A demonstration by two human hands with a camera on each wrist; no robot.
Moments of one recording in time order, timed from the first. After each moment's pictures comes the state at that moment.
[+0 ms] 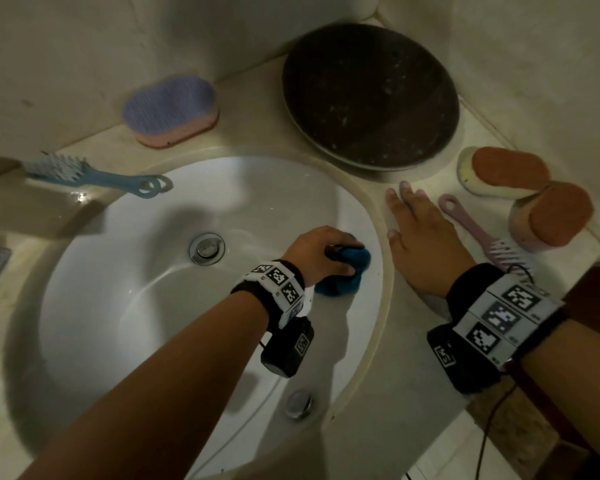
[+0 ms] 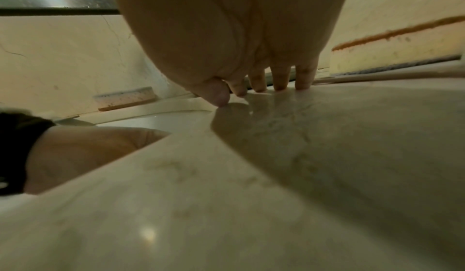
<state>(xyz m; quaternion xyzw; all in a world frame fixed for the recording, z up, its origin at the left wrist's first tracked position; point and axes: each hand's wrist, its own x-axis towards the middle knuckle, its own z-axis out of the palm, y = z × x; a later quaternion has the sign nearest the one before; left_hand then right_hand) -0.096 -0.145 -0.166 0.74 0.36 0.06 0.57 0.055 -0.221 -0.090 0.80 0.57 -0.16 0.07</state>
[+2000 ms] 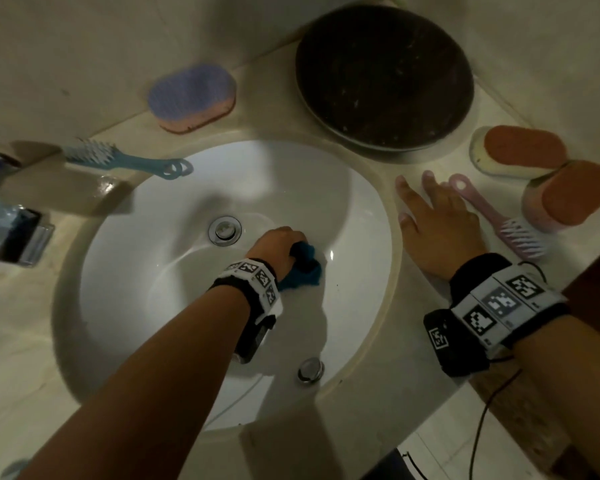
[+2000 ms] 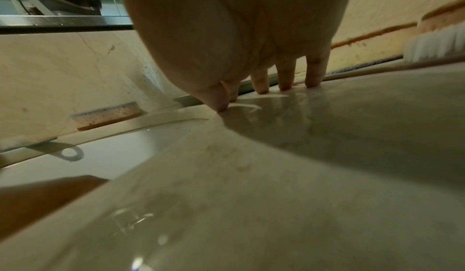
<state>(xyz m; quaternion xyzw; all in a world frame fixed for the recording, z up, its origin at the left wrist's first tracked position) -0.160 -0.141 -0.184 0.84 0.43 -0.07 0.33 0.057 -0.235 -0.099 0.83 0.53 -0.16 0.04</state>
